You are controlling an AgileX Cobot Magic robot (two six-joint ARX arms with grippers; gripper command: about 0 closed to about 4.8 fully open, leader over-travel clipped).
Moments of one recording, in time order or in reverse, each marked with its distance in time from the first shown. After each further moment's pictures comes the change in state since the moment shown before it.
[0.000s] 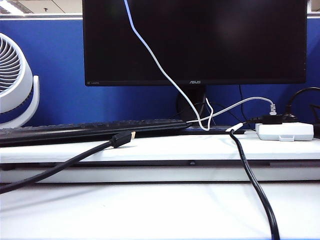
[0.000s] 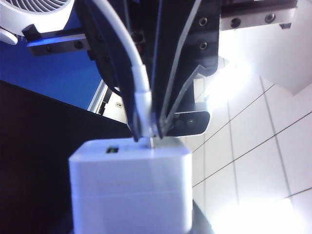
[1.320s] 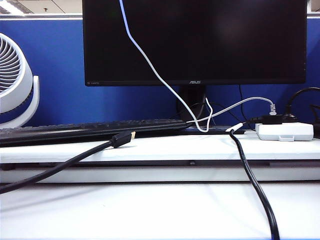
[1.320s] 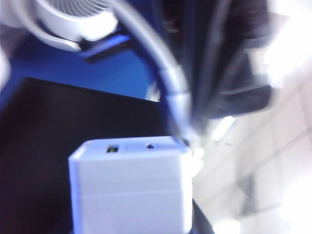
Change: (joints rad) left arm -0.003 0.000 0.000 -0.095 -0.058 0.122; right arm 0.005 -0.017 -0.003 -0.153 0.161 0.174
